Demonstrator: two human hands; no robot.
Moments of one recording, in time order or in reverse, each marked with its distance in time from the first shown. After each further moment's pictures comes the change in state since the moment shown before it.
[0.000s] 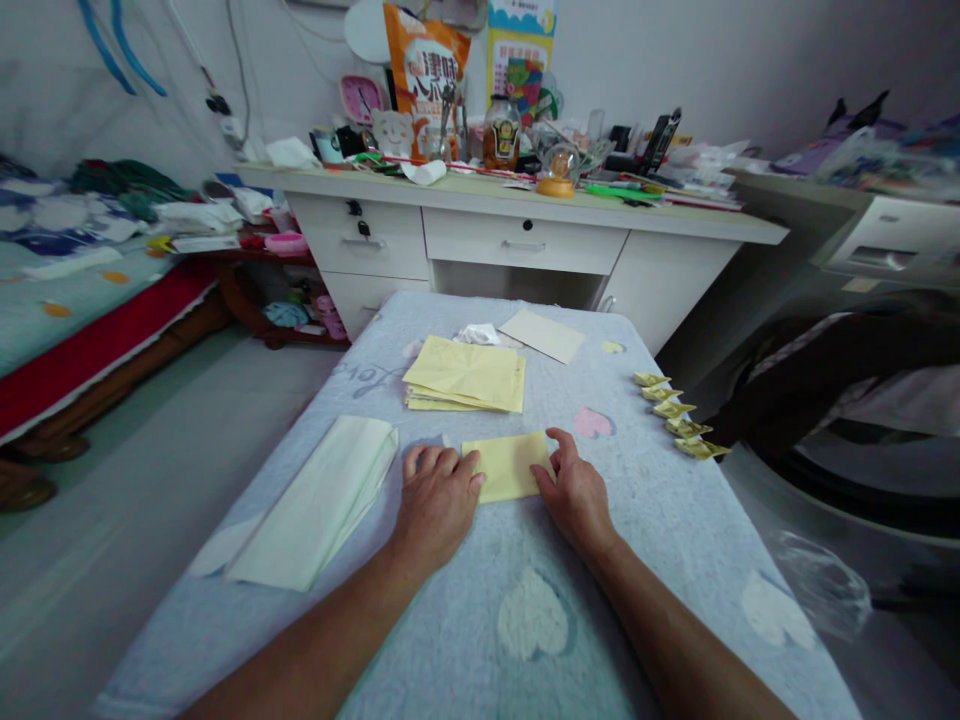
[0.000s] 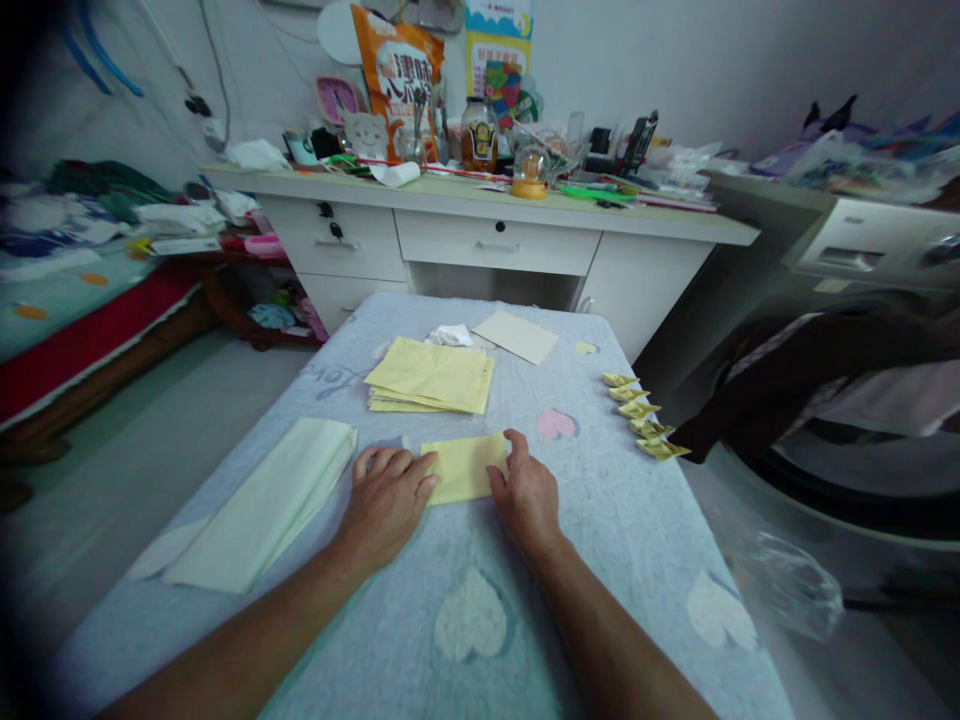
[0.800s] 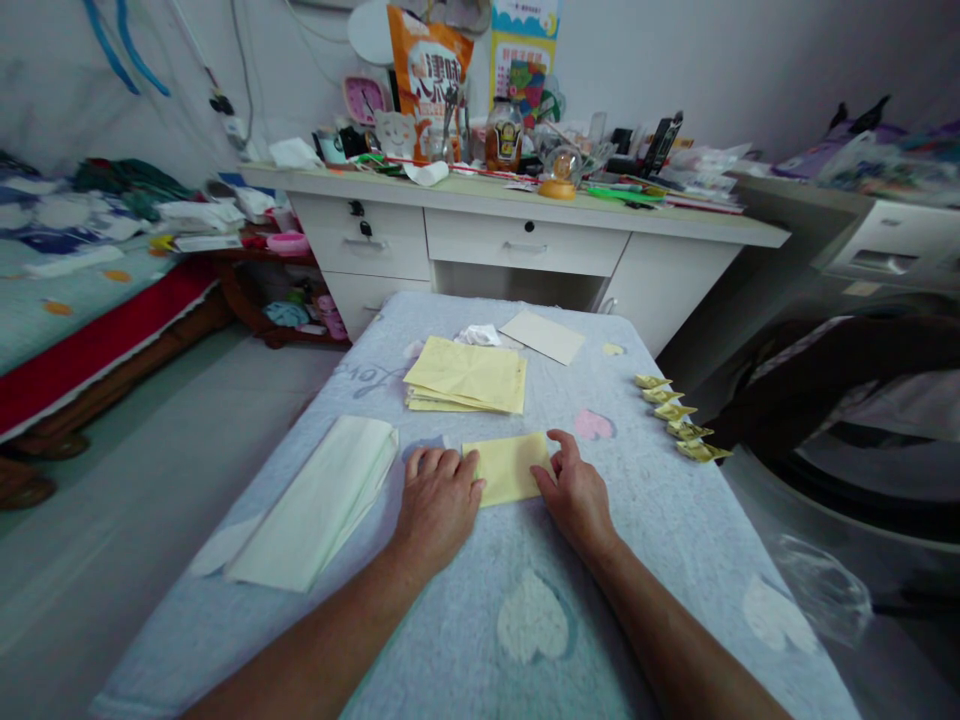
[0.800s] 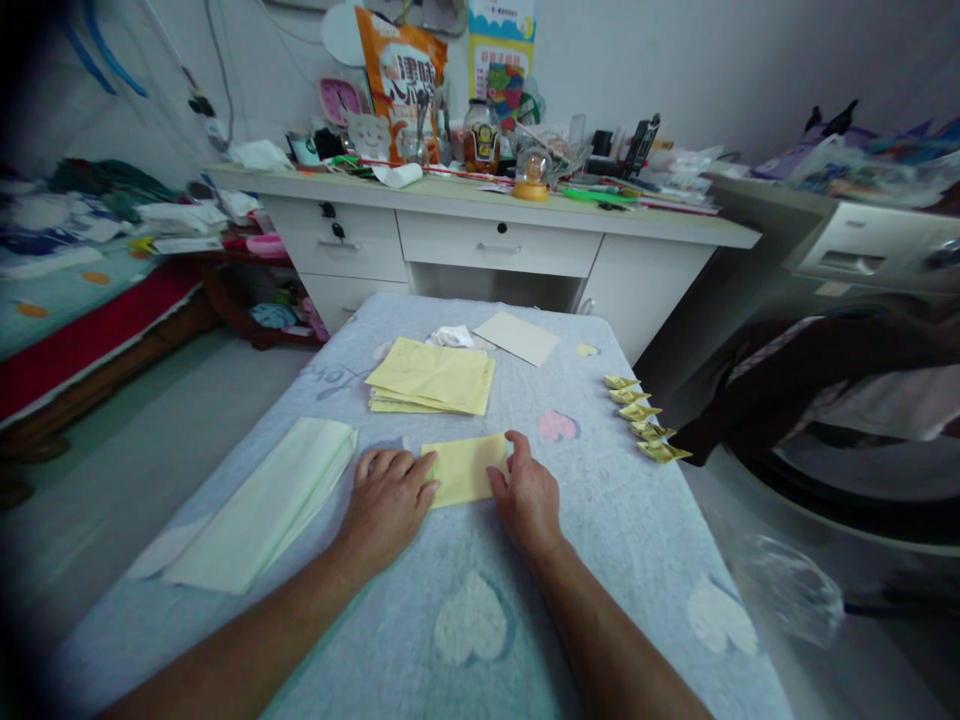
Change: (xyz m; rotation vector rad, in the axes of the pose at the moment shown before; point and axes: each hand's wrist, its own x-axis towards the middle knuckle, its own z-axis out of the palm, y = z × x) left_hand 0.000 0.001 0.002 0.045 -0.029 -0.004; right_hand 0.002 0.002 0.001 0.022 0.012 -0.001
